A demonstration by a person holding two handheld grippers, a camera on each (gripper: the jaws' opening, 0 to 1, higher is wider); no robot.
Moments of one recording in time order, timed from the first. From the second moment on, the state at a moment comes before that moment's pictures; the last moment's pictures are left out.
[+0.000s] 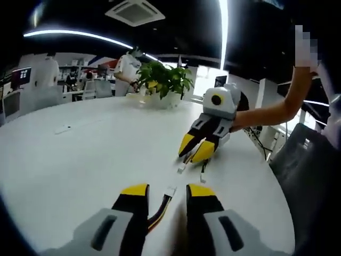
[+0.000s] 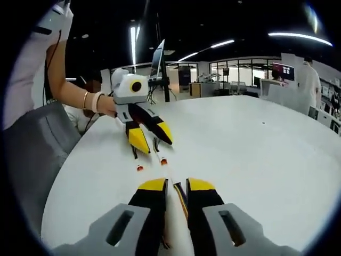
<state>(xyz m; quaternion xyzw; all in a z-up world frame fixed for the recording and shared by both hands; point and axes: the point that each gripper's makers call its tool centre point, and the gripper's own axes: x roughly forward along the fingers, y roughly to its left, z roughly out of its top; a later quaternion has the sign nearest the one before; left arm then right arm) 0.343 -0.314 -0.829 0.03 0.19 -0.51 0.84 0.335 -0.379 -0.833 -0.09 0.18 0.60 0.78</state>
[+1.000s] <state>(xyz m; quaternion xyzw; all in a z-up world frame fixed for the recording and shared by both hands) 0.338 -0.321 -0.841 0.03 0.17 -0.52 0.84 0.341 -0.379 -0.844 -0.06 0.18 0.59 0.79</state>
